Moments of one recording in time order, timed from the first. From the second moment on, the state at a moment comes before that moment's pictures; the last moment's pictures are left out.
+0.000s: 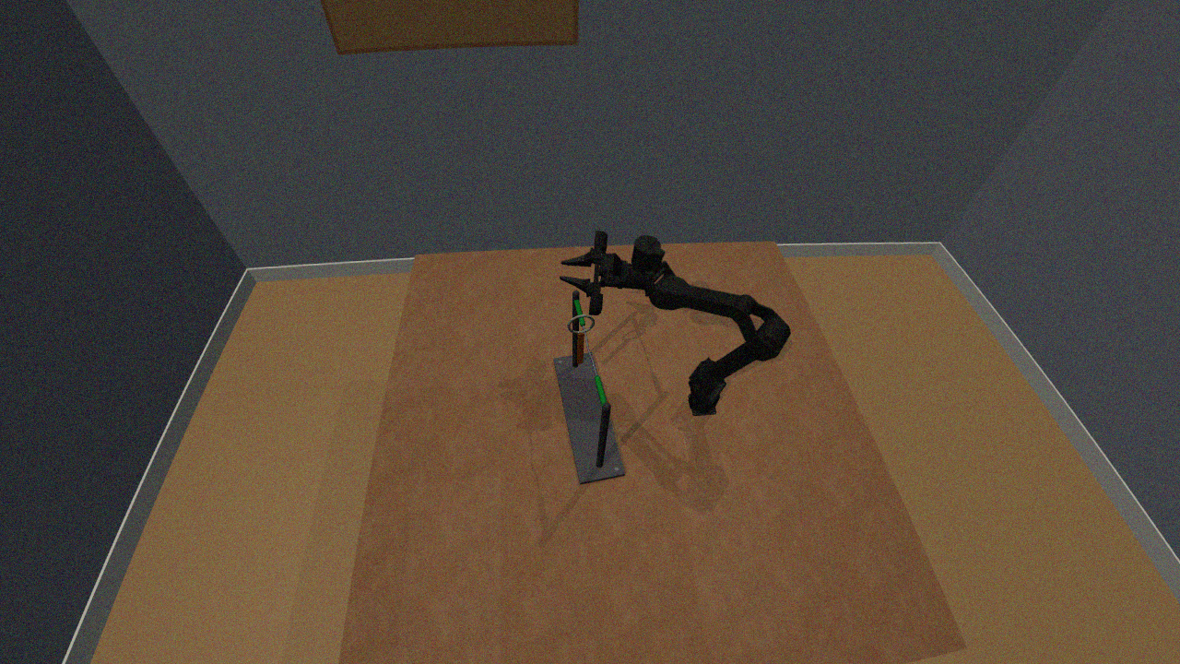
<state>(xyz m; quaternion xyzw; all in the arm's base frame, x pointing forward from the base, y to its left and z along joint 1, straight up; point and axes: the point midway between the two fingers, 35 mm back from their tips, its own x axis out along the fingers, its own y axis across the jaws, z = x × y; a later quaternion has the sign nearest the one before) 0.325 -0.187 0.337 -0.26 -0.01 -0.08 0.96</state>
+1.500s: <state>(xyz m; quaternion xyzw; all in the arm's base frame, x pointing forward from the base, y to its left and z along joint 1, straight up) 0.235 -0.096 0.117 -0.01 0.06 0.06 1.00</state>
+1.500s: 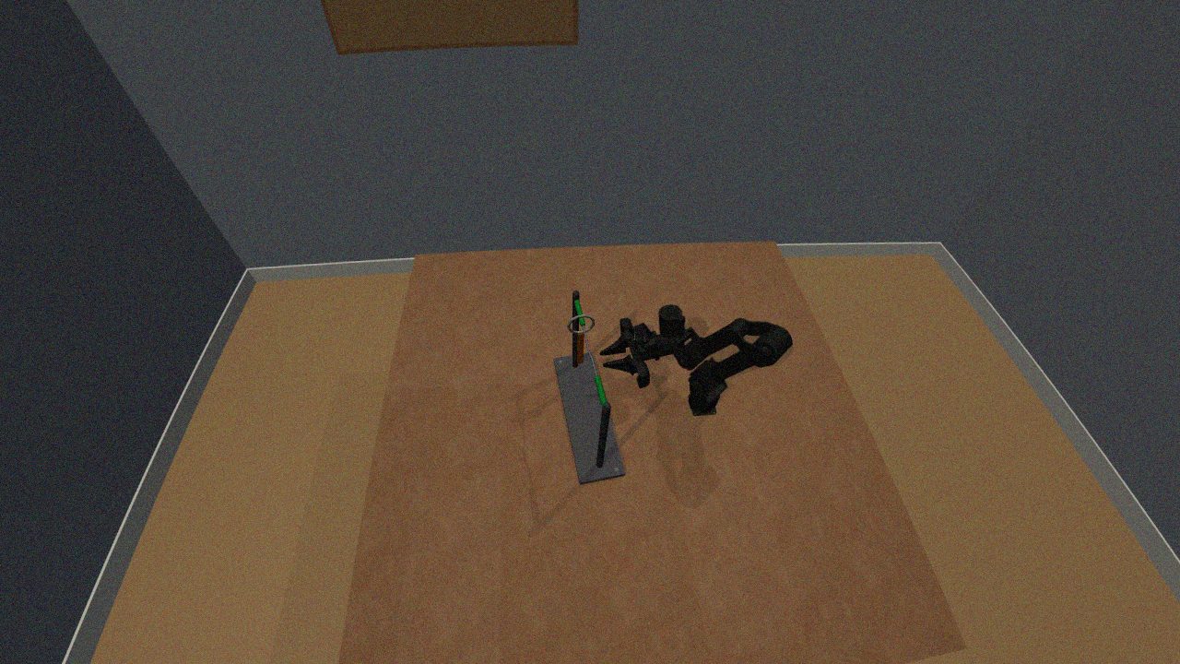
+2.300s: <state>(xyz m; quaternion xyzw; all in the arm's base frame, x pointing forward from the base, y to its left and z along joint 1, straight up) 0.266 -0.092 0.133 -0.01 0.04 0.06 1.00</state>
